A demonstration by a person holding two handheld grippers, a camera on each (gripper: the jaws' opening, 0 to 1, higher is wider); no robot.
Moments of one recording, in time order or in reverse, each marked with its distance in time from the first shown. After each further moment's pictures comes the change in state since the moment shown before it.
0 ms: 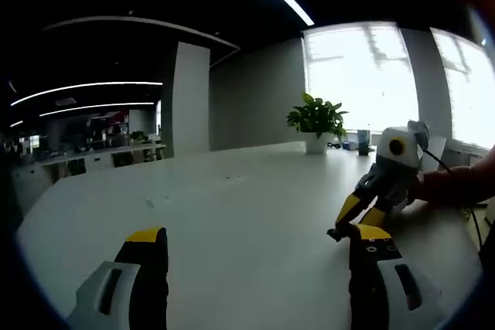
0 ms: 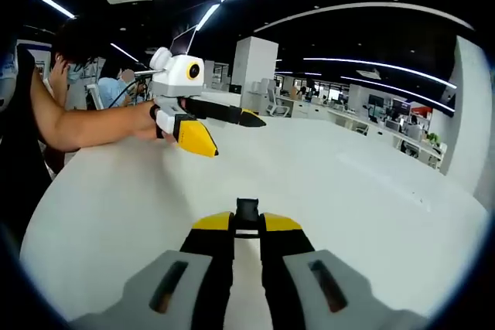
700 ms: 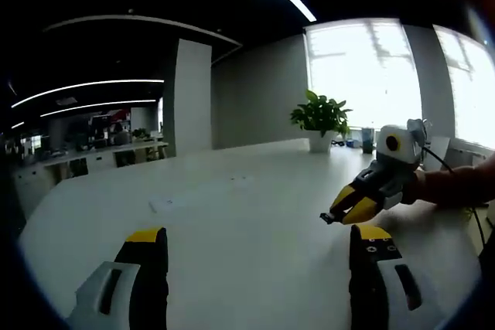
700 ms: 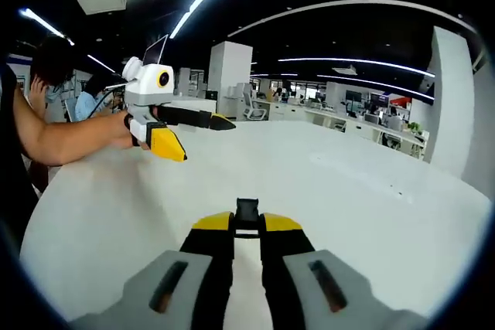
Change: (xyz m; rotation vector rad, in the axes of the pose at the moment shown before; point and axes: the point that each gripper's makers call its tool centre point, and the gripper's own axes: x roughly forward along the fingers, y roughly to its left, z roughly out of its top) left arm 0.010 0.010 0.012 -0.006 0.021 0.011; right arm -0.006 -0.037 0.006 0.073 -0.019 -0.099
